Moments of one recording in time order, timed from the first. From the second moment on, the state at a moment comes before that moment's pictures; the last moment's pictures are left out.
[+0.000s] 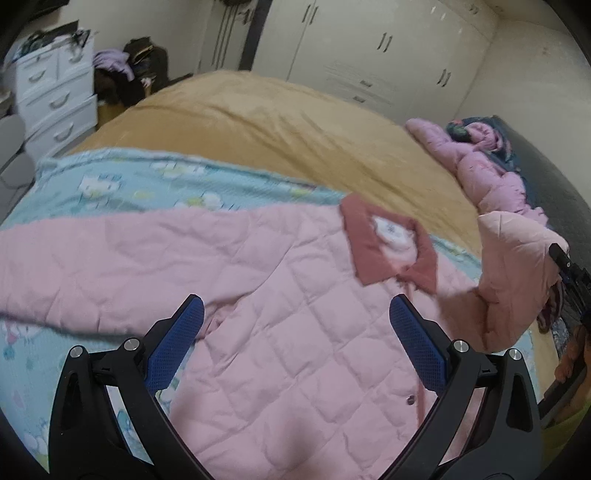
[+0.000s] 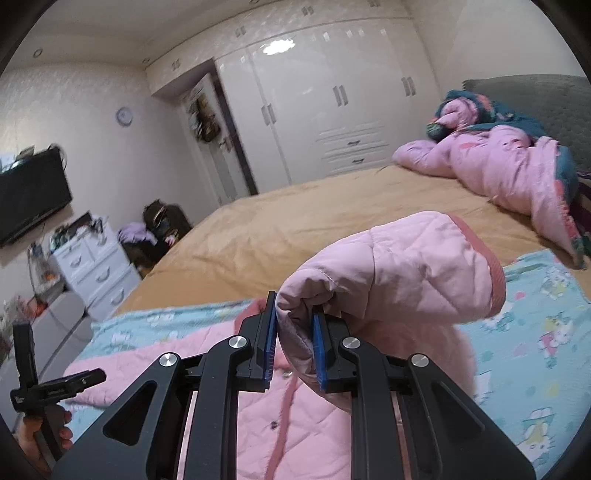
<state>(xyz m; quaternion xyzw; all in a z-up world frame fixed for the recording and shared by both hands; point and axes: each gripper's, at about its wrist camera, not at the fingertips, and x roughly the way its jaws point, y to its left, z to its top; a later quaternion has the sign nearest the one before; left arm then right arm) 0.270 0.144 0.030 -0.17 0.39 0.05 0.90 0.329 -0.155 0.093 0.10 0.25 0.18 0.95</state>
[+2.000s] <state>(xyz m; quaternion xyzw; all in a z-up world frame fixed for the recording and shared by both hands) 0.303 0.179 -0.051 -0.38 0.44 -0.06 0.81 0.271 0.043 -0.060 0.00 0.42 0.33 0.85</state>
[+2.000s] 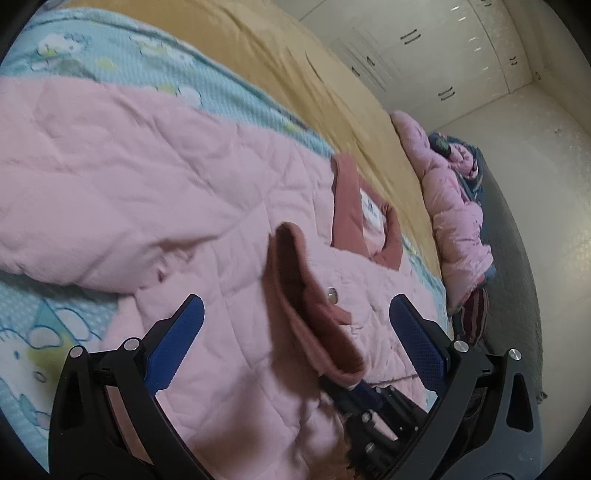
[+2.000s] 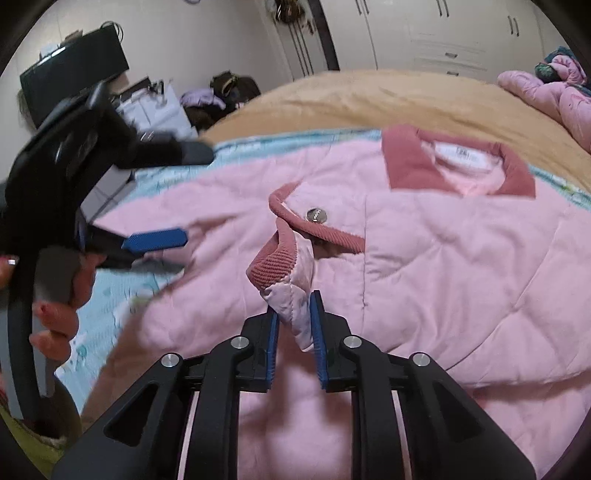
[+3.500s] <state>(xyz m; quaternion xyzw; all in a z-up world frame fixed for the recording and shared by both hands) 0.308 0.134 -0.054 -0.21 0.41 -0.05 0.88 0.348 -0.200 -0.022 0.07 0.39 0.09 0.91</state>
